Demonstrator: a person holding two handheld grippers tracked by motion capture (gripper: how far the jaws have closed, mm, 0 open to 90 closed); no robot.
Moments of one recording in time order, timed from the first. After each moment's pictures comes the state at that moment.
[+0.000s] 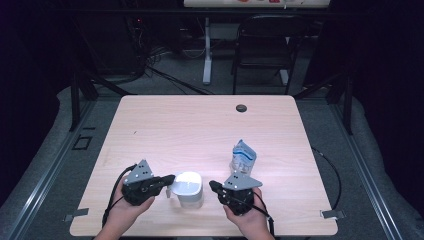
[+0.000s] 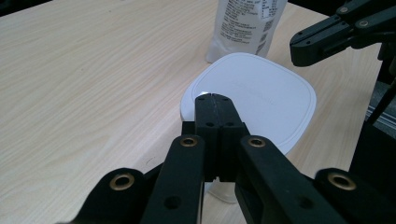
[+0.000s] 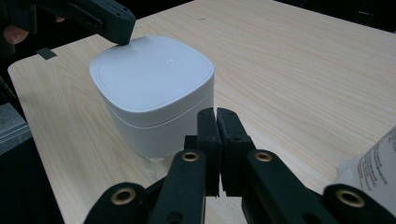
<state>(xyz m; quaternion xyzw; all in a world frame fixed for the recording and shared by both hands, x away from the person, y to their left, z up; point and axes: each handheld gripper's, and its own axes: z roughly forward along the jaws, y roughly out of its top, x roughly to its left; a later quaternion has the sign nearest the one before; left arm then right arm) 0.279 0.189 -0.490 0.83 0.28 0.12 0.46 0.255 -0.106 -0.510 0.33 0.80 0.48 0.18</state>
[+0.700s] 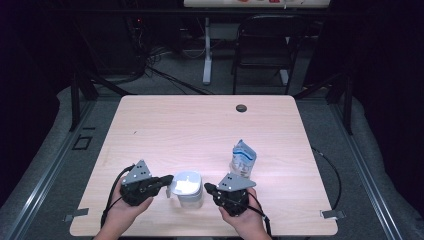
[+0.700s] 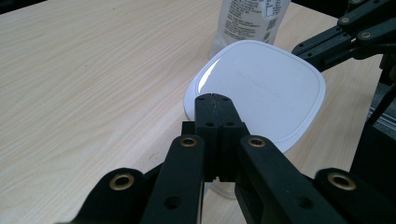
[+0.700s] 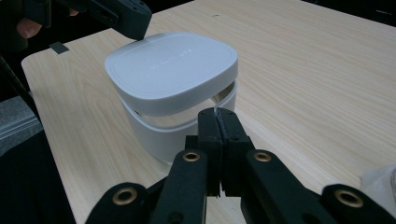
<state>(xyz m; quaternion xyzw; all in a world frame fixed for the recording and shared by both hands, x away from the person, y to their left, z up) 0.278 0.193 -0.491 0.83 0.29 0.12 0.46 0.255 -0.094 -0.512 0.31 0.81 0.48 0.16</state>
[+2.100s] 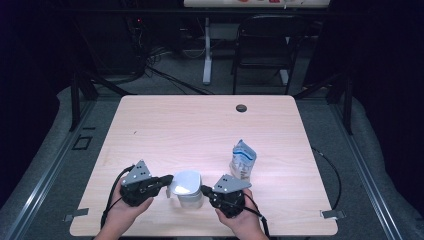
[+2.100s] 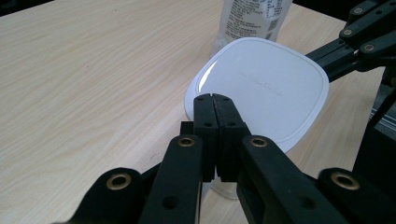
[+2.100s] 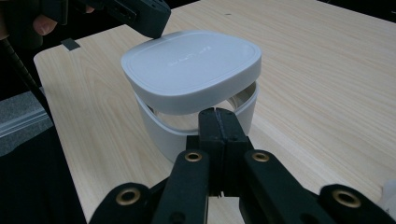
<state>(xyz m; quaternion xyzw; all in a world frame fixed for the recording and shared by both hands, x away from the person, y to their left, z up) 0.277 0.193 -0.491 0.83 0.29 0.13 0.46 0.253 -0.086 -0.514 0.29 0.81 0.48 0.15</state>
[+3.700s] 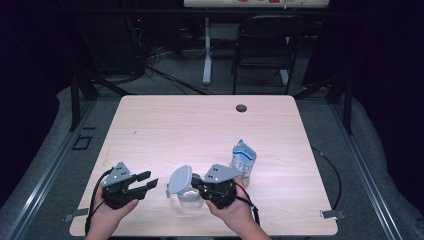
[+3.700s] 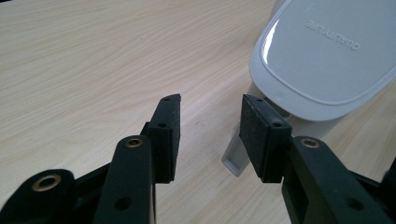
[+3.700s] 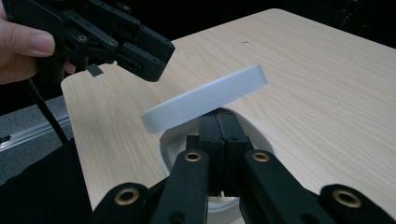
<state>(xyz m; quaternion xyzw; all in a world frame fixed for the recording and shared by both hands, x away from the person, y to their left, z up) 0.273 0.236 -0.500 0.80 0.36 0.15 0.45 0.266 -0.064 -0.482 0.27 0.81 0.50 0.14</state>
